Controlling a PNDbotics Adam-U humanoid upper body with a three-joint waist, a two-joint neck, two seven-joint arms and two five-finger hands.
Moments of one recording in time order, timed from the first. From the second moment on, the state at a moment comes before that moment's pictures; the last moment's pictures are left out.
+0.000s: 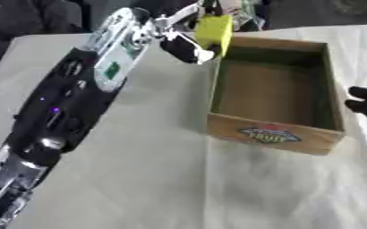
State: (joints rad) left arm -1.06 0.37 -0.33 -1.32 -0.86 -0.05 -0.37; right arm -0.23 -0.26 0.22 -1.98 -0.08 -0.27 0.07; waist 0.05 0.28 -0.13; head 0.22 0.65
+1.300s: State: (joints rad) left arm -0.87 0.39 -0.30 -1.76 -0.66 0.02 -0.17; right arm -0.25 -0.25 0.21 -1.98 -0.09 -0.27 0.07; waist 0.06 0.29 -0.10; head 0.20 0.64
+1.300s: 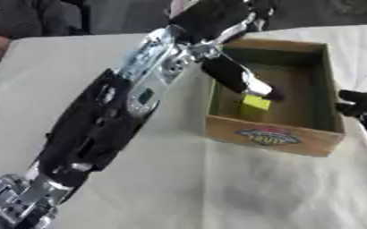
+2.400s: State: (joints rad) left arm -0.23 0.27 -0.13 -1.98 -0.11 -0.04 0.39; right arm -0.25 -0.25 0.18 -1.98 -0.07 -0.27 0.02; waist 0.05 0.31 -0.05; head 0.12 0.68
